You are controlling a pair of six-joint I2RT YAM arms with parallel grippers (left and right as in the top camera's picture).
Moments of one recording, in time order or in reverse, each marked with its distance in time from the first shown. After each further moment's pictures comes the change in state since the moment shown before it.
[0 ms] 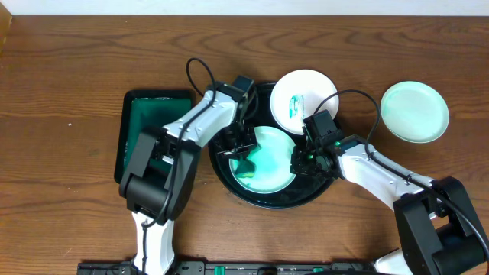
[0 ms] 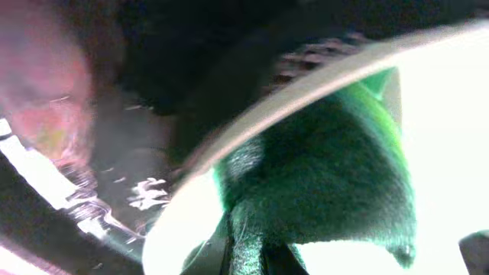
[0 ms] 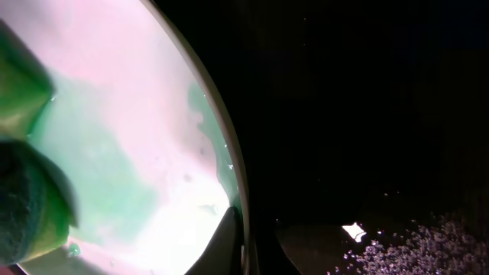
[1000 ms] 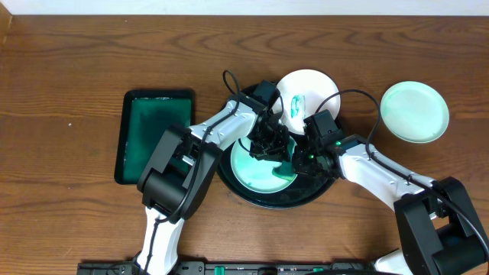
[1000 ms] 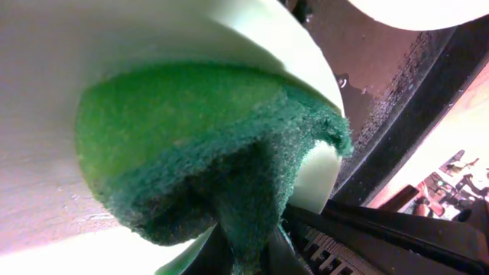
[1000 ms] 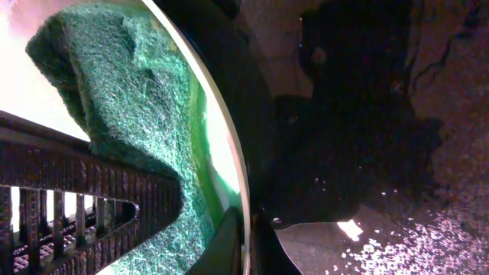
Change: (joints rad) left arm -0.120 0.059 -0.008 0.281 0.395 0.049; right arm -0.001 -0.001 0.001 -0.004 0.011 0.000
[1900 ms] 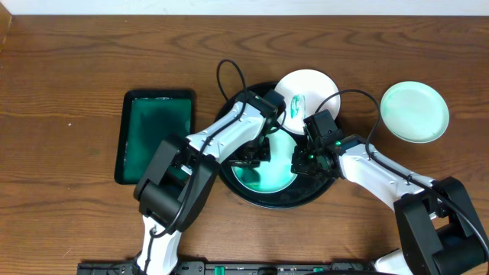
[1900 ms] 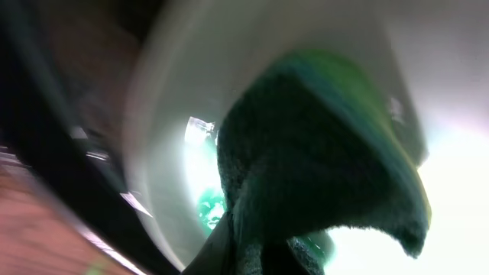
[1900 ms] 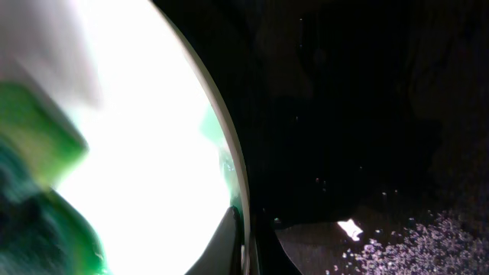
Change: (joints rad) left arm -0.049 -0.069 0.040 -0.395 -0.682 -0.117; right arm 0.000 0.000 0.001 -0.003 0.000 0.000
